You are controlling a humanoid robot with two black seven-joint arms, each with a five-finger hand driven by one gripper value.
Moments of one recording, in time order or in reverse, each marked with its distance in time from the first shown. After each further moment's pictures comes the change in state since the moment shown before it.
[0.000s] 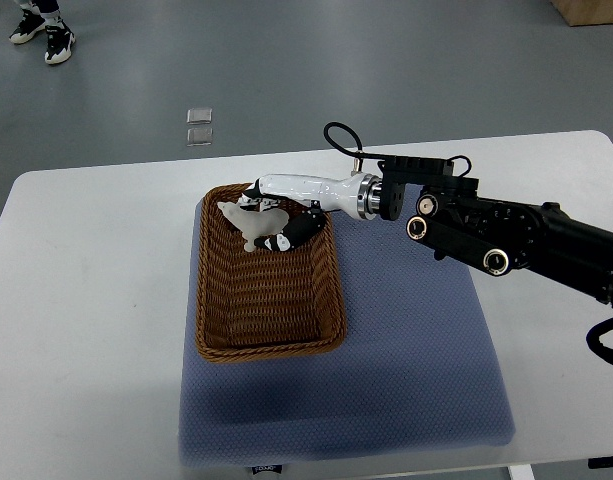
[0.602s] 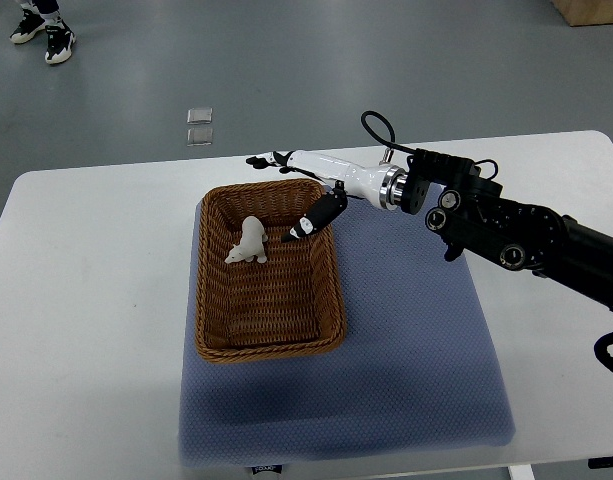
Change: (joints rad) left arm 0.003 0.000 0.000 -0.006 -0.001 0.000 0.001; right arm -0.069 -0.066 0.112 0.020 0.076 -0.014 -0.015
